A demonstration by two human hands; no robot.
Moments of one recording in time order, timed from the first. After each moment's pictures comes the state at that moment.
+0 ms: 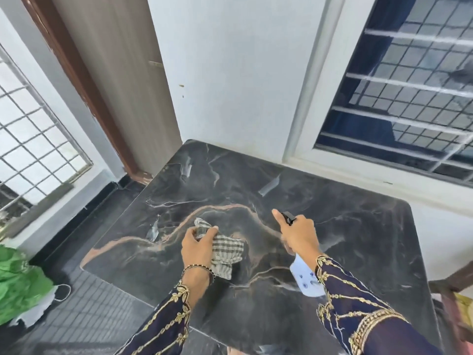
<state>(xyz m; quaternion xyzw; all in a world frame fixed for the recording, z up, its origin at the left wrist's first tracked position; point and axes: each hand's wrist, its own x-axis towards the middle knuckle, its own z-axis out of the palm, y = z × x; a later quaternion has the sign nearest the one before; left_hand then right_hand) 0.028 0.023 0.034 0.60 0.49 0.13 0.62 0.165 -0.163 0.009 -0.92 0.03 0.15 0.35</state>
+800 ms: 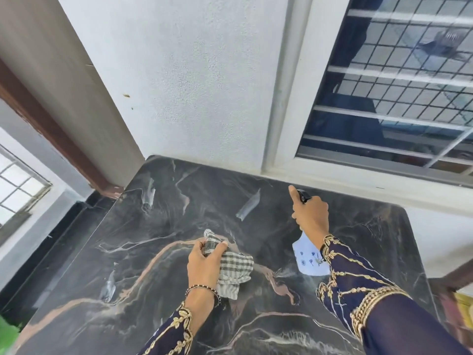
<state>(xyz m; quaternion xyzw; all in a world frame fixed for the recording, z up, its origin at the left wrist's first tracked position) 0.148 0.004 -0.003 0.63 0.46 0.01 0.63 0.320 -0.192 0.003 -0.88 0.15 0.09 0.44</state>
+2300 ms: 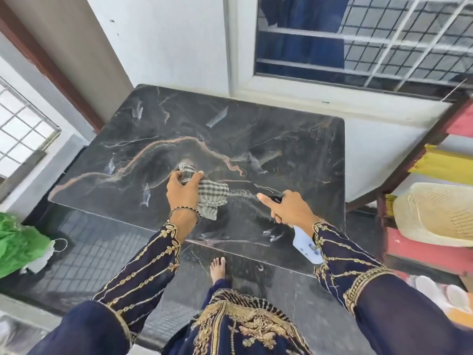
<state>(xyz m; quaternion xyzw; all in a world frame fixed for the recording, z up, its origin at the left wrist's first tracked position) -0.014 -0.121 0.010 0.64 0.46 0.14 0.60 0.051 -0.376 -0.003 -0.89 -0.03 0.28 0.36</state>
